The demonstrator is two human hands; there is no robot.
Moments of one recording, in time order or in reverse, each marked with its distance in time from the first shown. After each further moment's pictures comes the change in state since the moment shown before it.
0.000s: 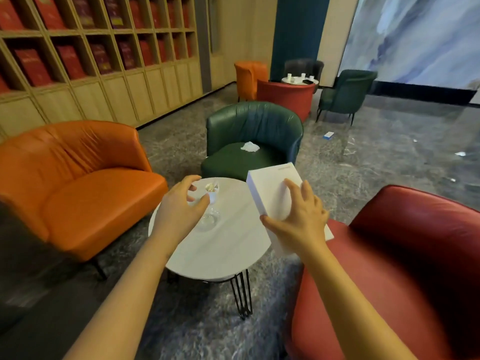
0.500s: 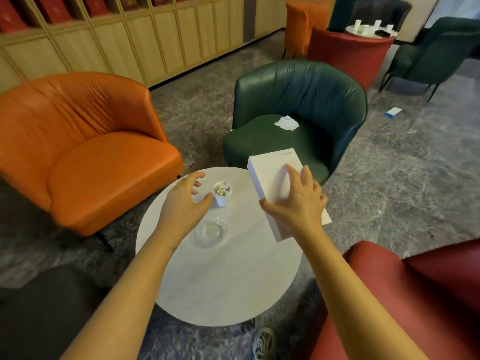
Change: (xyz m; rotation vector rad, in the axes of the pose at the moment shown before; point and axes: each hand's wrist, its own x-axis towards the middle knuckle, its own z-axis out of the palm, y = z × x) left_hand 0.207 -0.101 0.133 0.080 0.022 -0.242; right_hand 0.264 0.028 0.177 0.006 -0.194 -0.068
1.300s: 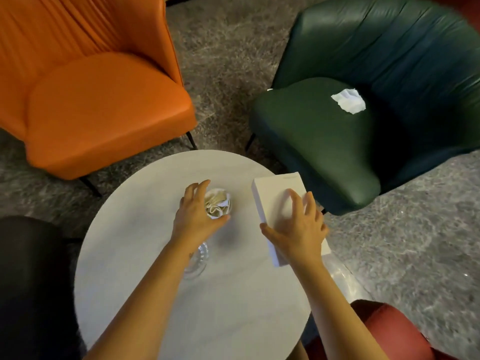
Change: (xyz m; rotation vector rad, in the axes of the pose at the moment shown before) left_hand 0.165 -0.123 0.191 0.047 -0.065 -0.435; right_hand 0.195 0.064 0.186 -0.106 -0.409 -0.060
